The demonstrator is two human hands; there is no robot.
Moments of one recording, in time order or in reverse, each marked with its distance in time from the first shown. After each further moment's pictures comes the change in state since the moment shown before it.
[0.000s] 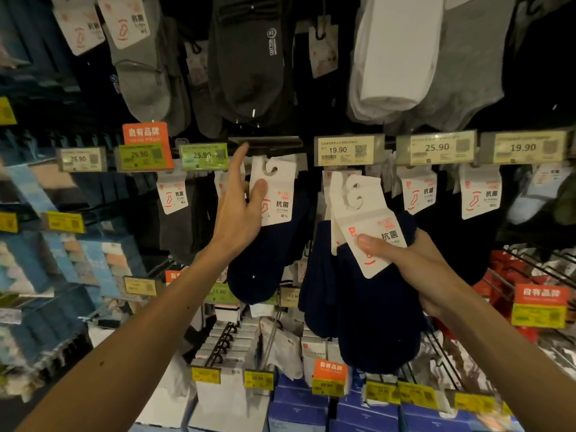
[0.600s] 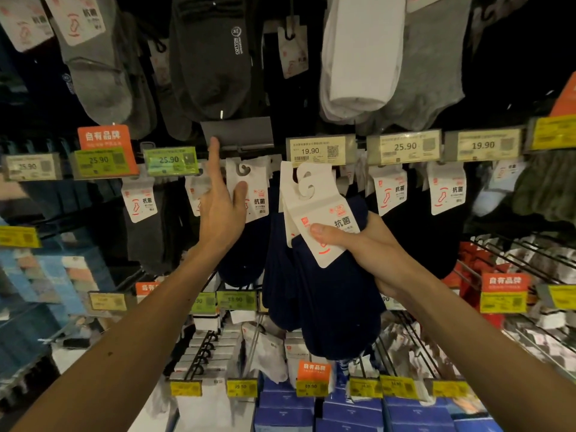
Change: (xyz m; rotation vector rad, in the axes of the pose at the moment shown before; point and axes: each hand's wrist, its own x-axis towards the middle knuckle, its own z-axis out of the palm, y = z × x) left_hand 0.020 -0.020 0.023 0.230 0.122 0.088; right_hand 0.014 -0.012 0.019 -0.033 -0.061 -0.009
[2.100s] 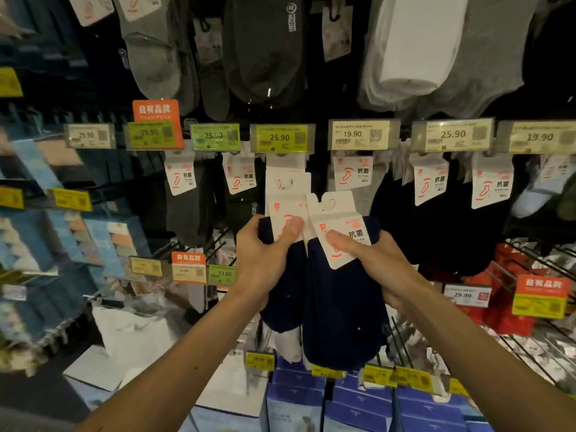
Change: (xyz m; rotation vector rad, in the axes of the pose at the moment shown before) left_hand -0.099 0.048 -0.026 -0.530 -0.009 -0.609; right_hand -0.003 0.044 0.021 0.042 0.015 0.113
